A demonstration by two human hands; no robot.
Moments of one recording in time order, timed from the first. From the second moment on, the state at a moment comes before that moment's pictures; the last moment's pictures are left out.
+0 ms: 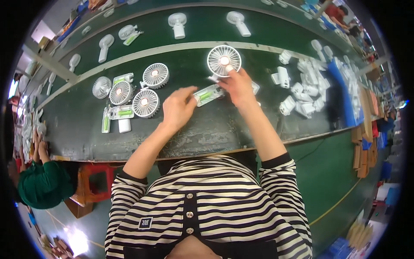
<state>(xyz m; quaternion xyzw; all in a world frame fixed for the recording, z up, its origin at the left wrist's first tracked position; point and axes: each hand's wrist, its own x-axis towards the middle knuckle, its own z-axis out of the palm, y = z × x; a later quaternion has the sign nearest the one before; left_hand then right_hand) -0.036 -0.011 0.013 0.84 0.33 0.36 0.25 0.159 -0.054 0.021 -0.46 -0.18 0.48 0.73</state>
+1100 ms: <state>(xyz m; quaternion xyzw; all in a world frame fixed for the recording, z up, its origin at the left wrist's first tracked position) 0.009 0.002 0.006 0.36 0.50 0.18 0.77 0.187 -0.073 0.008 -0.32 -0.14 0.60 0.72</state>
